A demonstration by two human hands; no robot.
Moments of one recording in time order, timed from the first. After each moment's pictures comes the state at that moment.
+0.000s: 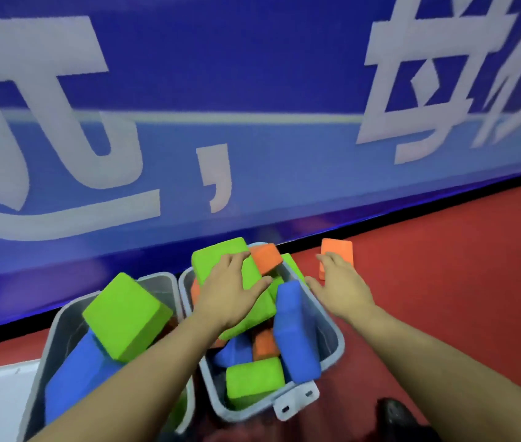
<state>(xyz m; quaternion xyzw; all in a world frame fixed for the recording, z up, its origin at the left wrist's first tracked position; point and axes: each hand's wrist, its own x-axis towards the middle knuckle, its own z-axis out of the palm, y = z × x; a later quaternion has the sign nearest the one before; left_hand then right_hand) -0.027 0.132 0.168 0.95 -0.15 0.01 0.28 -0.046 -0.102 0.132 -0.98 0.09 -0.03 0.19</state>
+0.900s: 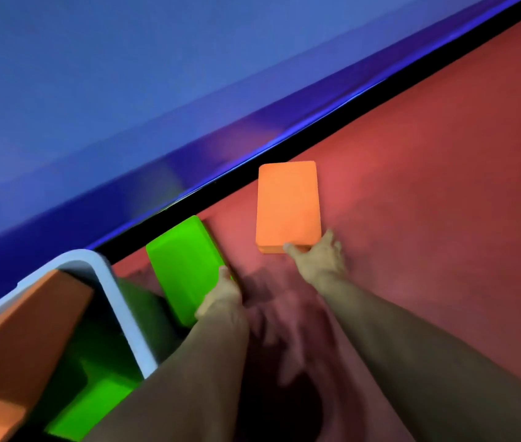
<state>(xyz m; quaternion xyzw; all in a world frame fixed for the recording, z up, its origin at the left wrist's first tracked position) 0.302 -0.211 -0.252 0.56 0.46 -0.27 0.63 0.281 -0.374 -0.262 -0.79 0.44 0.11 0.41</state>
